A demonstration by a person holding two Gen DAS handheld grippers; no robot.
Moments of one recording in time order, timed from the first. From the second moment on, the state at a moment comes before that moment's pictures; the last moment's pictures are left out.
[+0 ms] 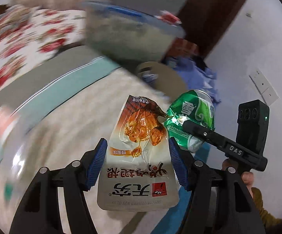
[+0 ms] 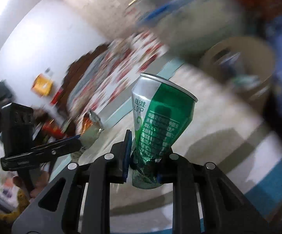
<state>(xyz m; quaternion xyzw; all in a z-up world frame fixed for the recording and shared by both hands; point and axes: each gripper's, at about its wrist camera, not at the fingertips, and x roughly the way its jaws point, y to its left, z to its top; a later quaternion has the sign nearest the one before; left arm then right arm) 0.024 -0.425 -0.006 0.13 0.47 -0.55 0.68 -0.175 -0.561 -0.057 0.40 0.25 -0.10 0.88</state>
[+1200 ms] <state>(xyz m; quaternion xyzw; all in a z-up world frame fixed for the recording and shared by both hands) 0.021 -0.337 -0.010 0.07 0.42 -0.50 0.75 -0.143 -0.548 -0.078 0.39 0.28 -0.11 0.87</state>
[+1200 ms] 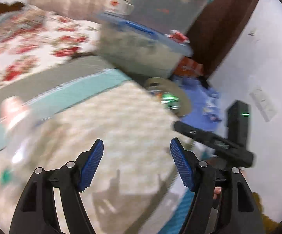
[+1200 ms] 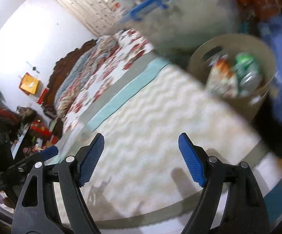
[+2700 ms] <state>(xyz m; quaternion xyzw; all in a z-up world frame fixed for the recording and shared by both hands) -0.044 -0.211 0.017 0.15 0.27 -0.36 0.88 -0.252 -0.353 -0.011 0.32 0.20 -0.34 0.86</state>
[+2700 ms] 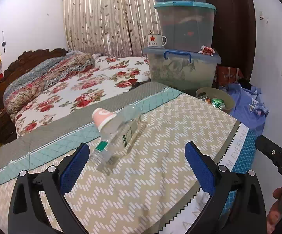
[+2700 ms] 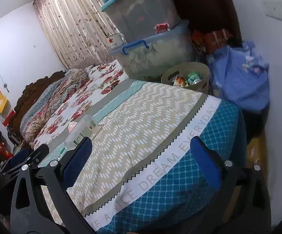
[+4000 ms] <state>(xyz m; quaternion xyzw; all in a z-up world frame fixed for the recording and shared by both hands) -0.042 -0.212 0.014 0.18 0.28 -0.32 0.89 -0.249 -0.354 -0.017 0.33 0.20 -0.33 0.86</state>
